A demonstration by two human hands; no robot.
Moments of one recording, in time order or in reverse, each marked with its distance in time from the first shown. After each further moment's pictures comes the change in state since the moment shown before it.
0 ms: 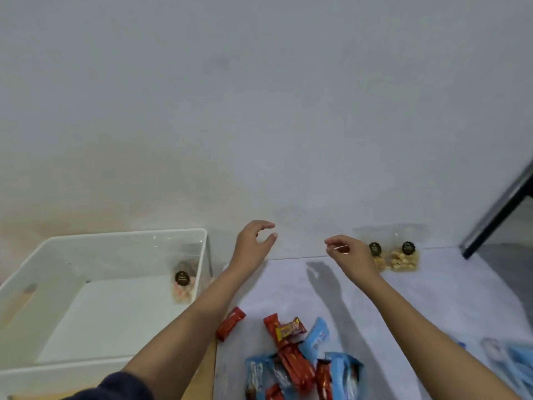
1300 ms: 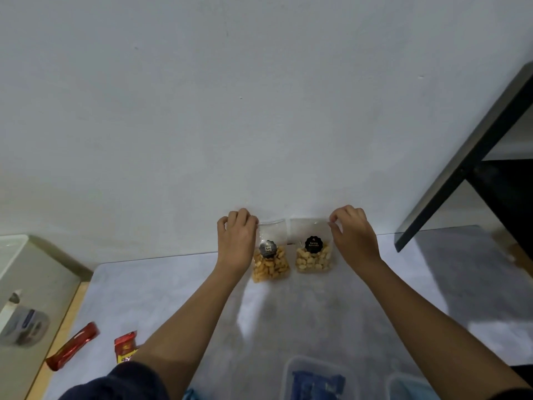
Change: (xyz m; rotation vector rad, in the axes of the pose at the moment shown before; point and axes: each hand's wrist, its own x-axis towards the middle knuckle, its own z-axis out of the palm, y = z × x) left_hand 0.078 0.009 0.310 1.081 0.119 0.235; right_hand 0.152 0.225 -0.201 -0.550 0.161 -0.353
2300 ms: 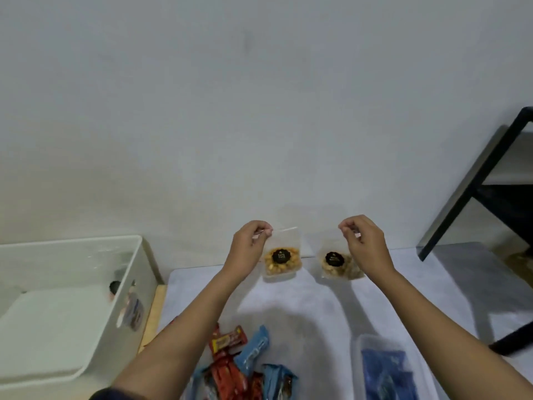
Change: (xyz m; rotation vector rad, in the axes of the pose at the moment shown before) left_hand -0.050 -0.132 -0.142 -1.171 -0.134 -0.206; right_hand -0.043 -0.196 -0.059 0.400 0.029 0.186
